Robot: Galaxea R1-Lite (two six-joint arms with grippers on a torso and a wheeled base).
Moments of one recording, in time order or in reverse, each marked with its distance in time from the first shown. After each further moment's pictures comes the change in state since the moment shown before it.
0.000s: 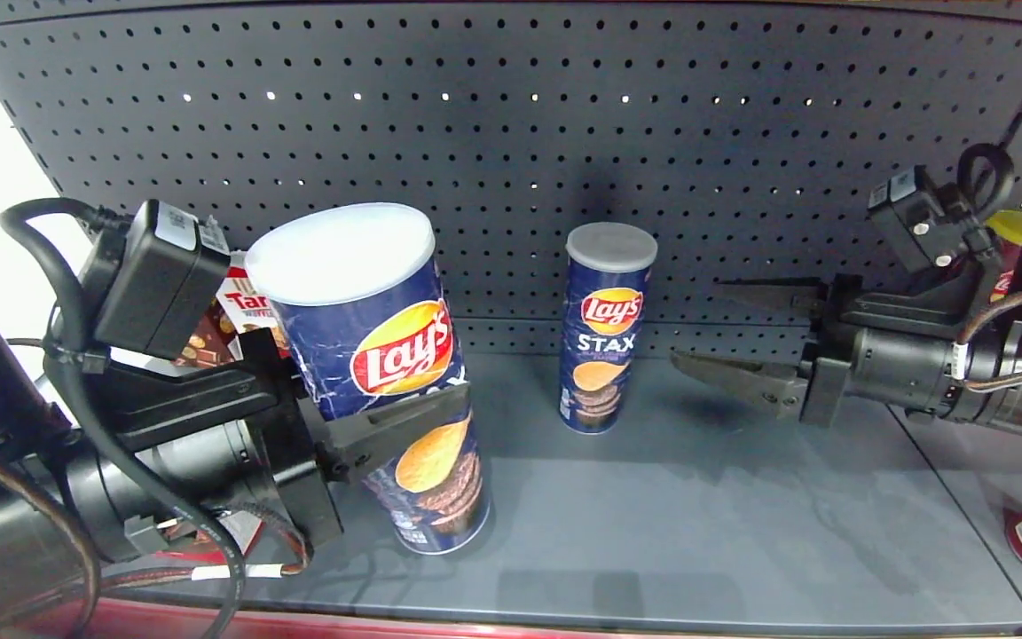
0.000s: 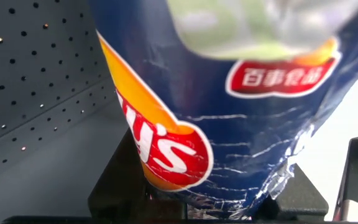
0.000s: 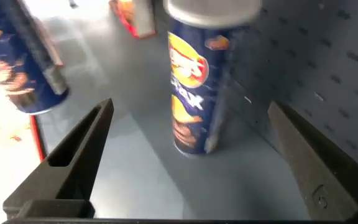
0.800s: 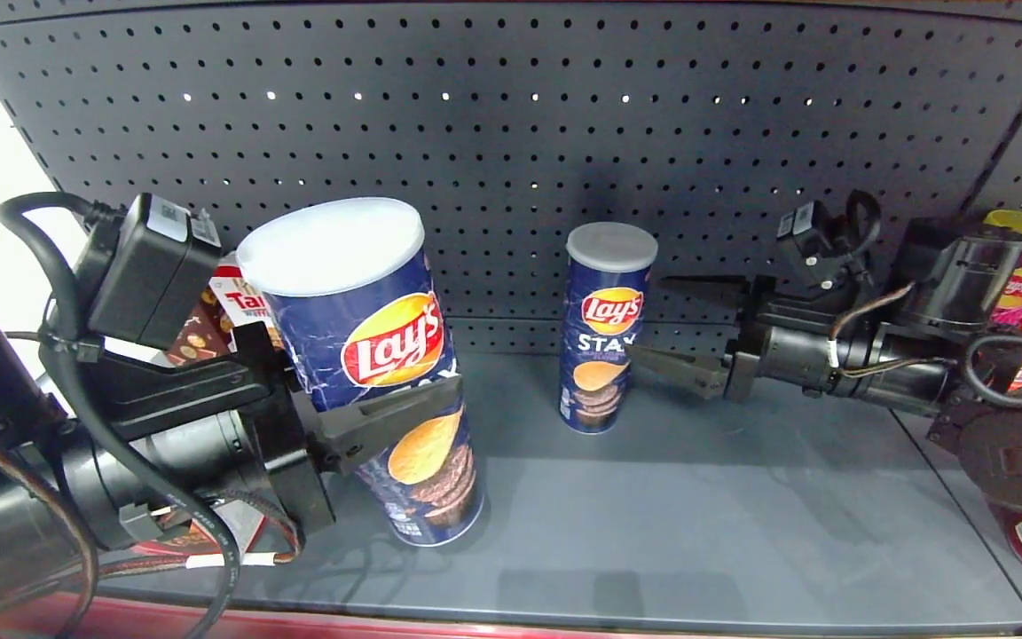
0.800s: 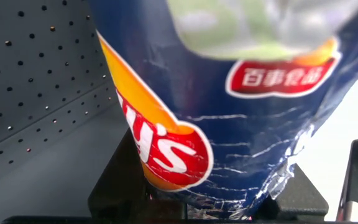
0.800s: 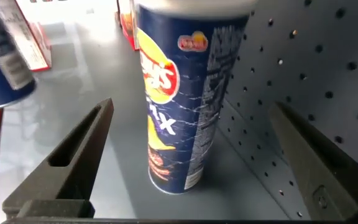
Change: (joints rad) left arm 0.034 0.002 -0.003 0.000 -0.035 -0.002; right arm -0.056 0.258 -0.067 -0.280 0.162 -0.026
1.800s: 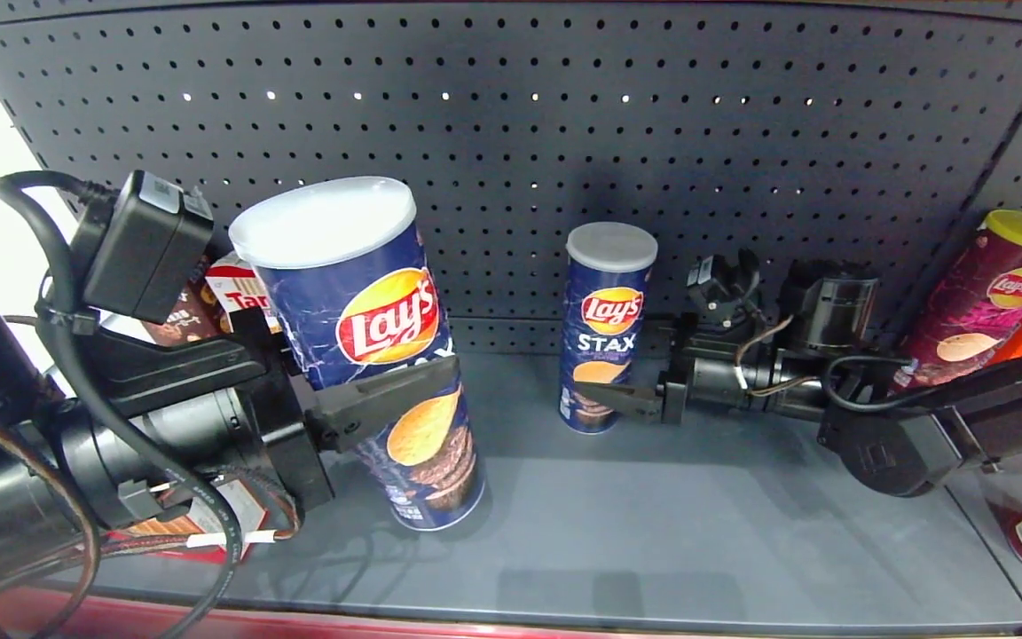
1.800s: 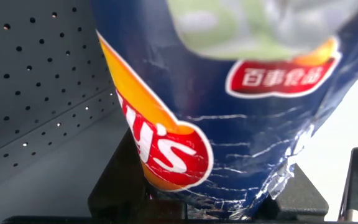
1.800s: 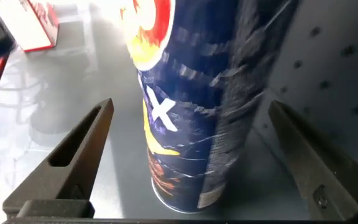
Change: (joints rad) left arm 0.015 0.008 -0.026 -0.001 -0.006 -0.024; right arm 0.033 0.216 -0.107 -0.033 0.073 0.000
